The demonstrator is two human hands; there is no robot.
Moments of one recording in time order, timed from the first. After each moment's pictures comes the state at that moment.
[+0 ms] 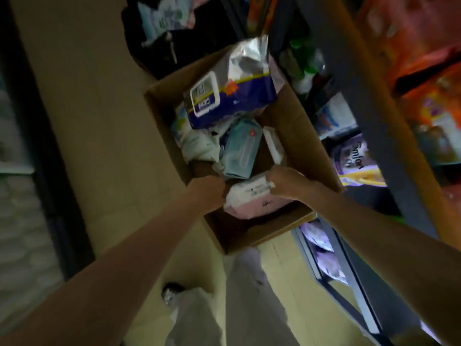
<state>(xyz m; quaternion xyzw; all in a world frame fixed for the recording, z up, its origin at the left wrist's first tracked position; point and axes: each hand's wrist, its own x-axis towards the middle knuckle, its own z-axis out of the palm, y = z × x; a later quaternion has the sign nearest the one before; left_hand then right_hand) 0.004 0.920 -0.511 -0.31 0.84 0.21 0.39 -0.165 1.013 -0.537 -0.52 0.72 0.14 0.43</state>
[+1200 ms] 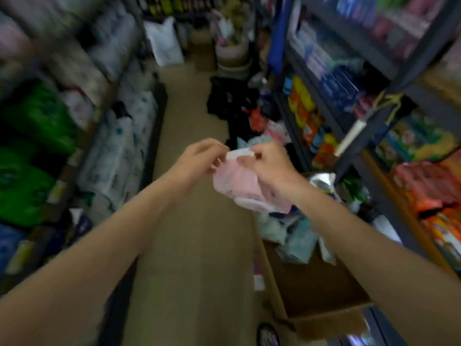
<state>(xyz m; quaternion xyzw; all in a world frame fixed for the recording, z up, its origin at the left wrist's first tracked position) 0.192 0.844 -0.211 -0.49 0.64 0.54 -0.25 0.036 0.874 -0.235 -0.58 0.70 -0.34 0.25</state>
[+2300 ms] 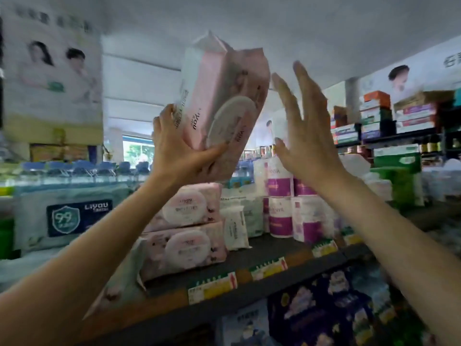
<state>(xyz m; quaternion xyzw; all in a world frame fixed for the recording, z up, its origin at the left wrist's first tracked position) 0.766 1.001 0.205 -0.59 0.44 -0.37 -0.57 0.629 0.842 0.211 -0.74 0.01 -0.66 -0.14</state>
